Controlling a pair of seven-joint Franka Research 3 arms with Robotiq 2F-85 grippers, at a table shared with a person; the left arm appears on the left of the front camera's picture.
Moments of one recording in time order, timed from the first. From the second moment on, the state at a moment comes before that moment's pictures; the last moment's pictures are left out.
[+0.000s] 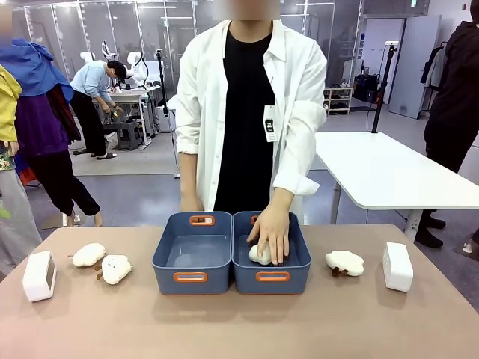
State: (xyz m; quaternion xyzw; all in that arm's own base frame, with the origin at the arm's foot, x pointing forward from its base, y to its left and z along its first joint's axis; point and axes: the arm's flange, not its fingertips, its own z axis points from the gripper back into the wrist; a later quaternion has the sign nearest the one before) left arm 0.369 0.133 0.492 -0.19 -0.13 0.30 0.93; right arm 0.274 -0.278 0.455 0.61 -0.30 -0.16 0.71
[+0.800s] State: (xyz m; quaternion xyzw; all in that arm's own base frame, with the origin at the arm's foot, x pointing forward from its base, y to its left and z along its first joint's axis) left arm 0.436 0.083 0.383 -0.07 -0.08 0.26 0.96; right arm 0.274 -0.278 0.455 0.61 -0.30 -0.16 0.71
